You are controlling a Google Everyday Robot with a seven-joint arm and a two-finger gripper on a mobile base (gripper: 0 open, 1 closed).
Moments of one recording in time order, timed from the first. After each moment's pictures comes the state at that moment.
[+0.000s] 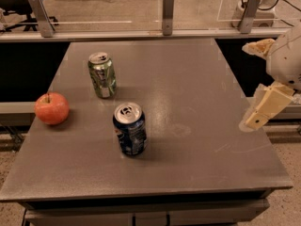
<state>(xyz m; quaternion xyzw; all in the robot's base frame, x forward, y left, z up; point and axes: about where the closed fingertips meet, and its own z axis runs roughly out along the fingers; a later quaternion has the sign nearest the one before) 0.464 -0.201 0.949 -0.62 0.73 0.00 0.29</state>
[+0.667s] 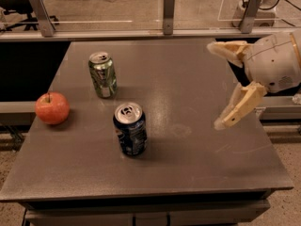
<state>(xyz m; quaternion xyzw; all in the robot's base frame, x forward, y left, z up) 0.466 -0.132 0.954 -0.65 0.61 0.19 0.42</state>
